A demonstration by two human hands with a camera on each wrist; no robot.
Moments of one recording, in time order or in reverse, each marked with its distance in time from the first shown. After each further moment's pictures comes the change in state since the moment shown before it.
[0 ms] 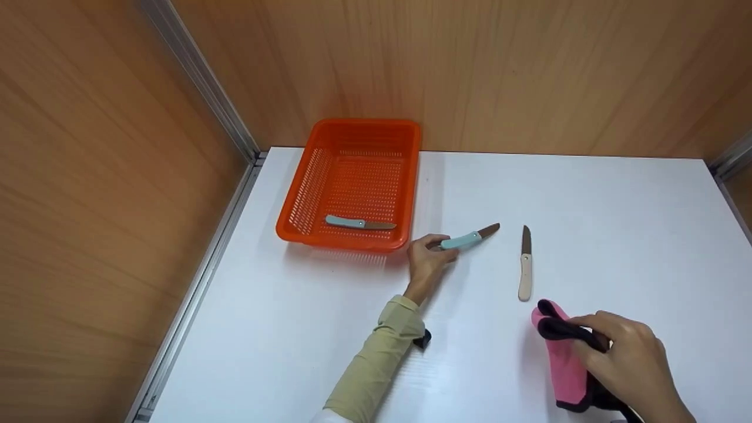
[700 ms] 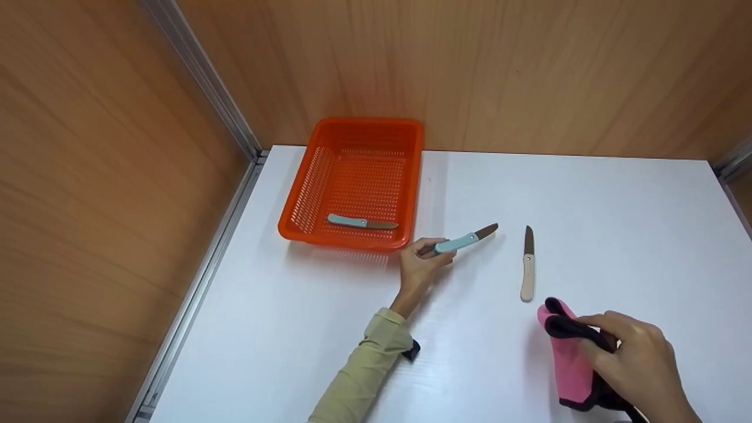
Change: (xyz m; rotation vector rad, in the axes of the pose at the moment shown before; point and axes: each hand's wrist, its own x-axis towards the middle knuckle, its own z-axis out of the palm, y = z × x) left_hand -0.019 0.006 -0.025 -0.214 -0.116 0.112; right_hand 0.002 0.001 -0.001 0.020 0.048 0.015
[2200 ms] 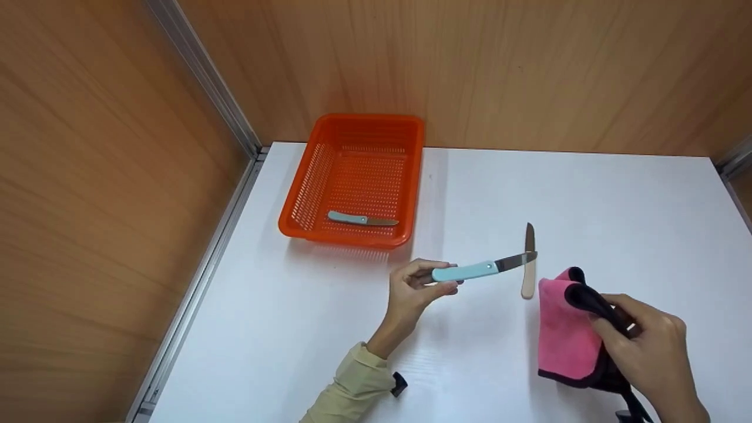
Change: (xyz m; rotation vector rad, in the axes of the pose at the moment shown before) left_hand -0.072 0.064 -0.013 -0.119 -0.301 0.142; right_hand 0.014 -0.007 -0.008 0.179 0.159 0.038
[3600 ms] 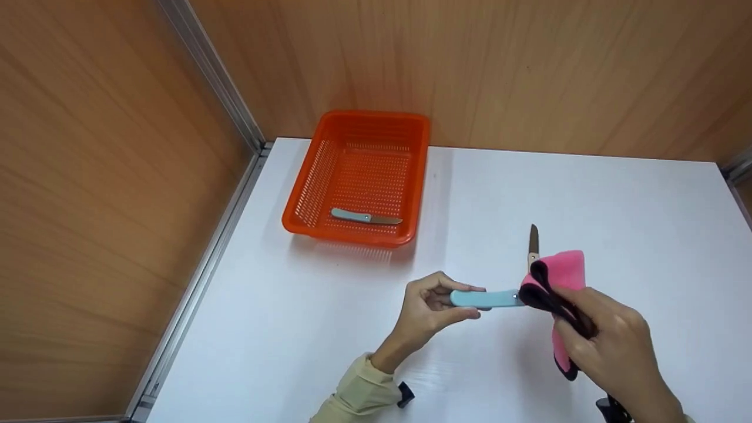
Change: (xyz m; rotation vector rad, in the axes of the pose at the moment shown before) left_hand -0.016 0.026 0.020 -0.084 -0.236 0.052; right_hand 0.005 -0.034 0.022 -0.009 -0.086 -0.320
